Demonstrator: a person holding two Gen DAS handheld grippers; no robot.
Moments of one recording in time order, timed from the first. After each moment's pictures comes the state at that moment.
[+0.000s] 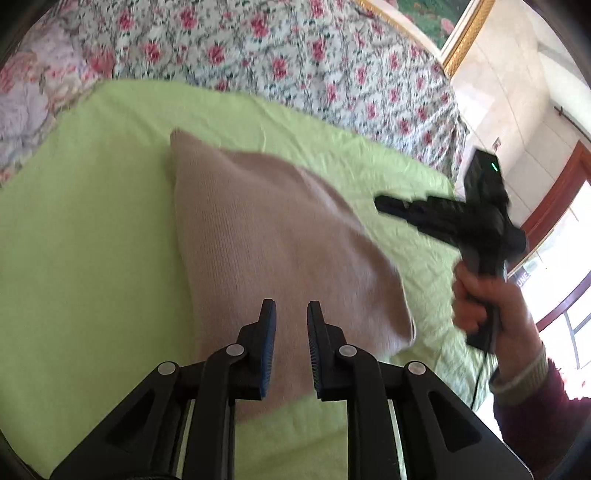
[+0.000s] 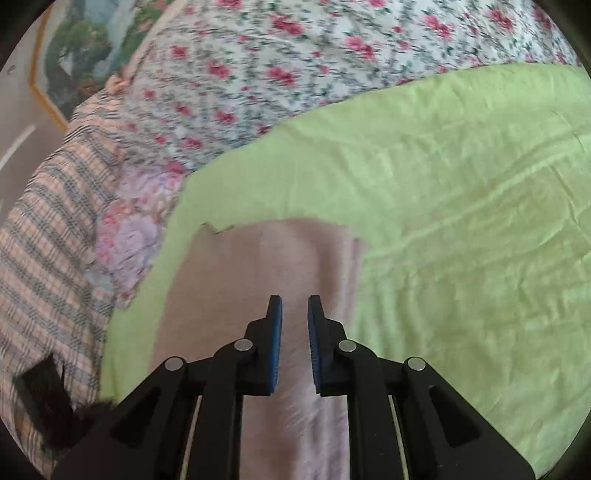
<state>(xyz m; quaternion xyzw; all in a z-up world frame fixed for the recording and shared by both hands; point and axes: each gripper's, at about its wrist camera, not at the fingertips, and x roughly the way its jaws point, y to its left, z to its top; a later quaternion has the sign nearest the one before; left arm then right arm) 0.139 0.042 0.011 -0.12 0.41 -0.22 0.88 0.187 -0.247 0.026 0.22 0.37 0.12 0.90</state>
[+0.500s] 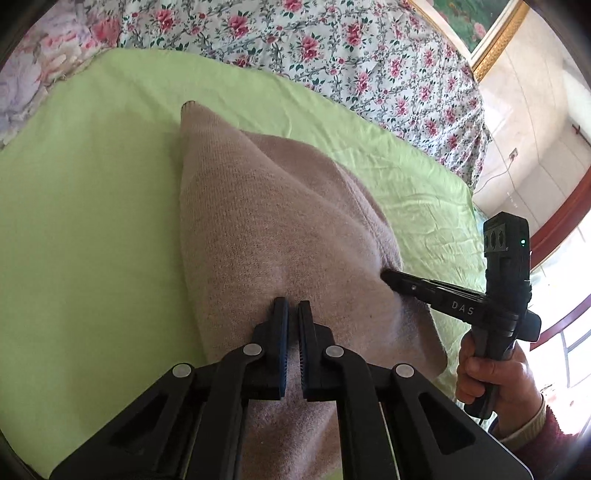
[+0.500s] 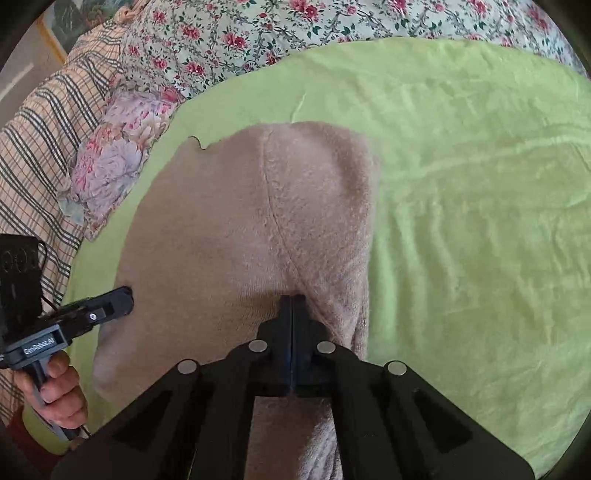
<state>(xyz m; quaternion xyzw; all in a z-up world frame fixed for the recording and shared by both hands) 0.194 0.046 -0.024 -0.14 0.44 -0.20 0.86 0.194 -0.221 -0.038 0.13 0.43 0.10 0.89</state>
